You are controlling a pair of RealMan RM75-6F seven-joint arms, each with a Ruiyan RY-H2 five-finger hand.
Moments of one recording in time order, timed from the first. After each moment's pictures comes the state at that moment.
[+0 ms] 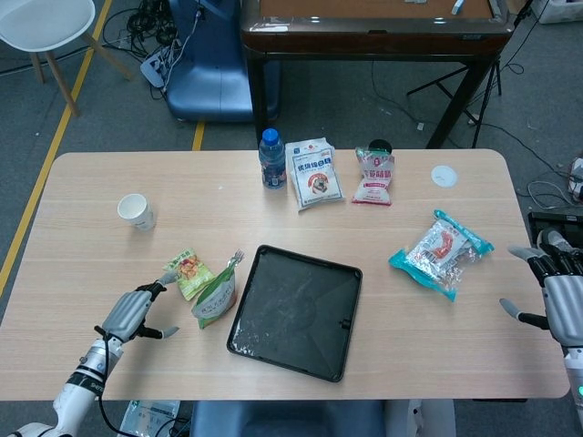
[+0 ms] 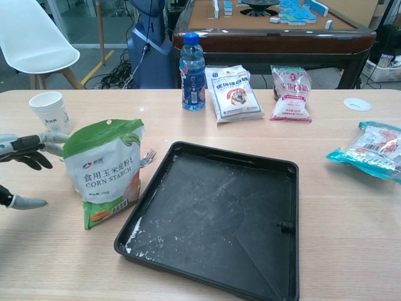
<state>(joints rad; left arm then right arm) -0.39 -1.38 -0.06 -1.54 1.37 1.03 -0.16 0.10 -0.99 0.11 -1.69 -1.45 1.47 -0.03</state>
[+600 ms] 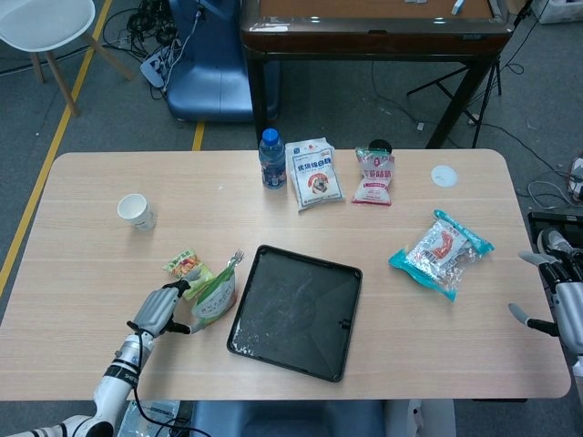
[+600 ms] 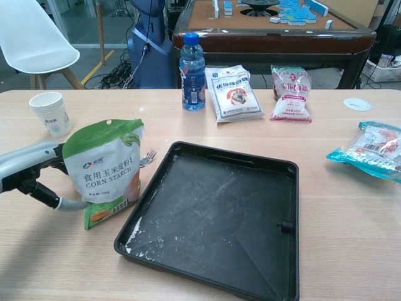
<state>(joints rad) -0.44 -1.54 -0.12 -1.53 1.21 1.02 0.00 0.07 -0.99 0.10 -1.68 -1.44 1.50 0.00</state>
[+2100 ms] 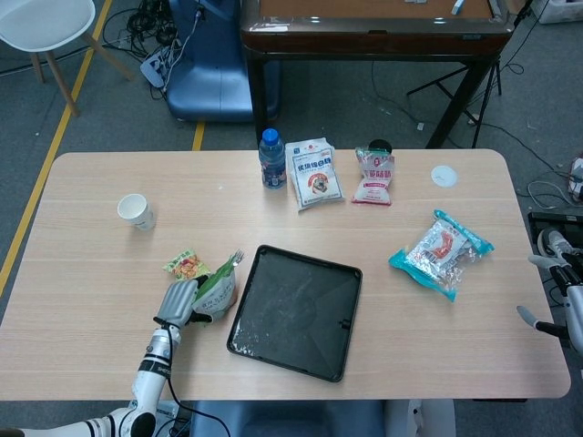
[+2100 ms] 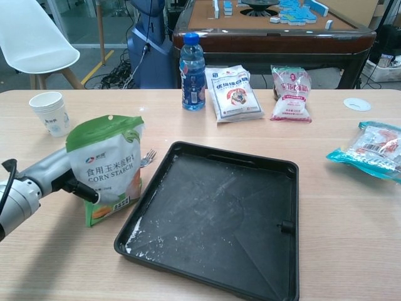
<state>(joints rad) -0.47 -1.82 -0.16 -1.29 1.20 1.13 0.06 0.05 -0.98 0.10 -1.67 -1.43 1.50 0.02</state>
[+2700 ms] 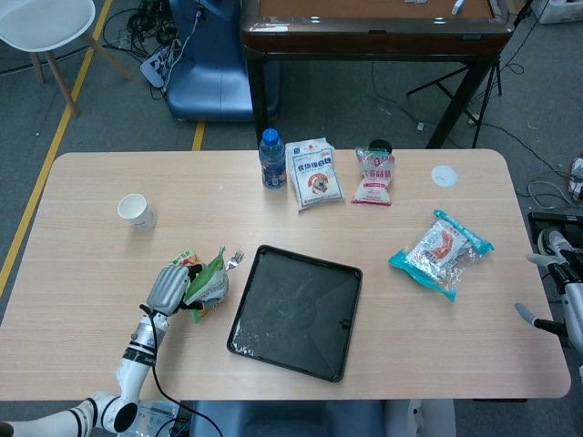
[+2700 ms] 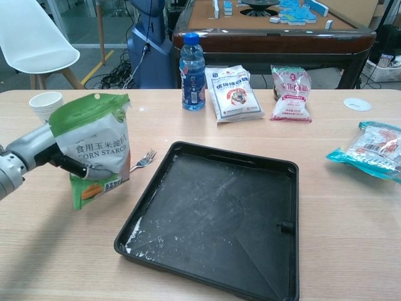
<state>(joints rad) -0.51 -1.72 -0.15 -1.18 1.42 1.15 -0.23 0.06 -0.99 0.11 -1.67 -1.43 1.50 0.02</state>
